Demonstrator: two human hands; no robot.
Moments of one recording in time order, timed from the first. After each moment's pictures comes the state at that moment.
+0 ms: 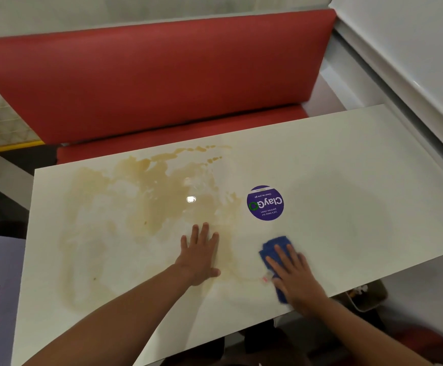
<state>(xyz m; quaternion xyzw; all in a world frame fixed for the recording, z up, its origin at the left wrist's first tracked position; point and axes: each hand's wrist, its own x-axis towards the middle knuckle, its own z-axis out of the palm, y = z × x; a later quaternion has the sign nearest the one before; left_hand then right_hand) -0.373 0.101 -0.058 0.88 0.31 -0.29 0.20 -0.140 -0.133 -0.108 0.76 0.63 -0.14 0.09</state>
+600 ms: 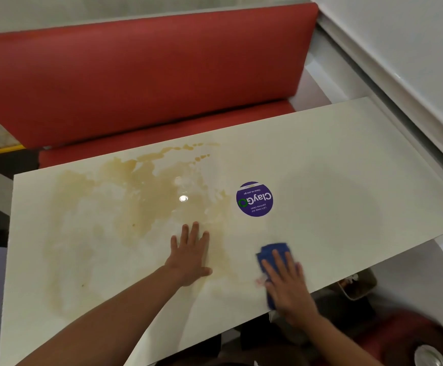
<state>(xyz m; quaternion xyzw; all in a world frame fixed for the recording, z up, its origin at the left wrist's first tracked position) -0.375 0.101 -0.060 0.88 0.31 -0.28 0.20 -0.175 -0.162 -0.113 0.82 0.55 -0.17 0.05</state>
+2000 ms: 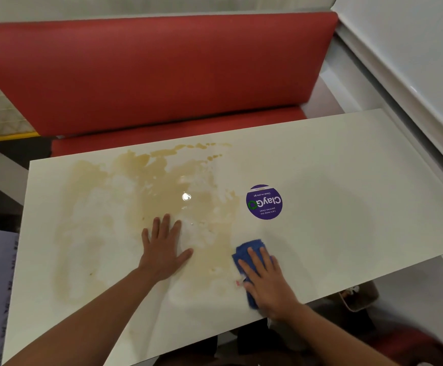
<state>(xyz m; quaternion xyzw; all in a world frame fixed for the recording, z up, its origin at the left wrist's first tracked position) -0.448 0.139 -0.088 0.87 0.44 -0.12 0.20 -0.207 -0.108 -0.110 0.74 0.66 -0.14 0.05</state>
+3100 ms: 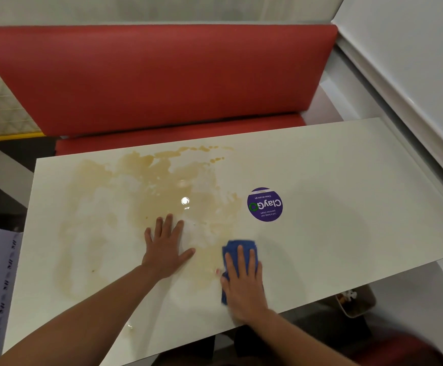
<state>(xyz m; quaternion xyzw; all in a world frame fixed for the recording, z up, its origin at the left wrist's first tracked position) -0.448 0.140 -0.096 0.87 0.44 -0.11 0.18 -0.283 -0.070 -0.111 0.84 0.53 -0.13 0.01</state>
